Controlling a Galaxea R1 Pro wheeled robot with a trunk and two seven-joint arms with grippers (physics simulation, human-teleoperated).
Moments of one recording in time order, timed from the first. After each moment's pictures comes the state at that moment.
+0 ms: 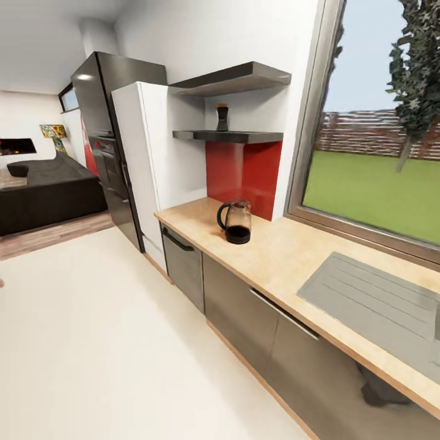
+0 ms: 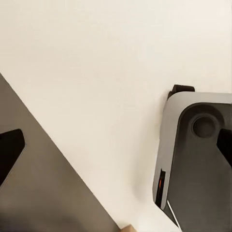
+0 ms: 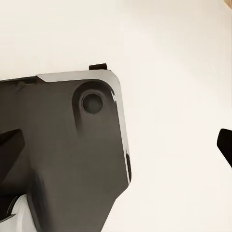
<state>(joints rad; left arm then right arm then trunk) -0.06 0.15 0.52 -0.17 -0.40 -0.13 -0.04 -0.01 -0.04 -0.14 -0.27 0.00 0.00 -0.01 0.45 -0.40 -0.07</state>
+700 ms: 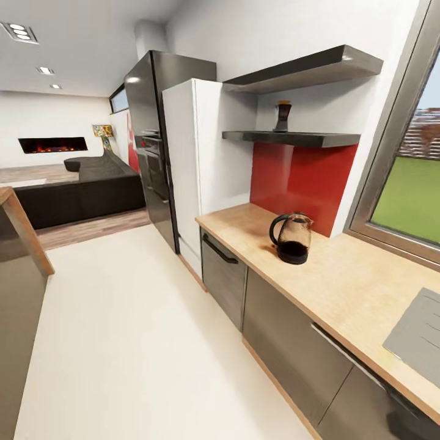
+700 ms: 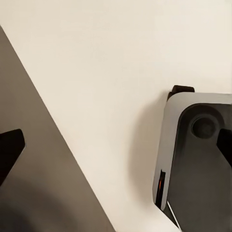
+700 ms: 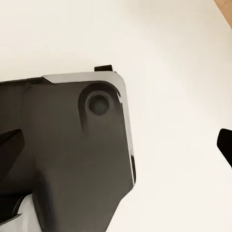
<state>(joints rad) -0.06 0.15 0.52 -0.17 -0.40 -0.13 -0.05 -0.01 -0.03 -0.14 -0.27 0.01 0.00 -0.01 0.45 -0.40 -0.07</state>
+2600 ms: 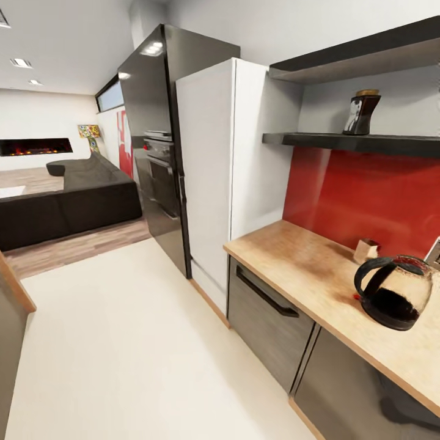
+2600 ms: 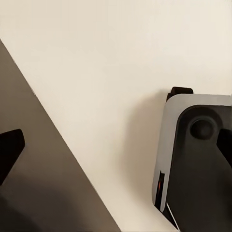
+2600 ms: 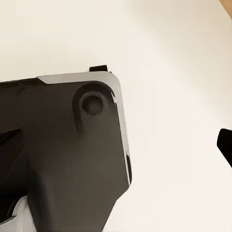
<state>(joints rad) -0.07 0.15 0.51 -0.17 -0.40 -0.12 -0.04 -0.01 -0.04 -0.14 -0.27 0.00 0.00 -0.01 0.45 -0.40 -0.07</state>
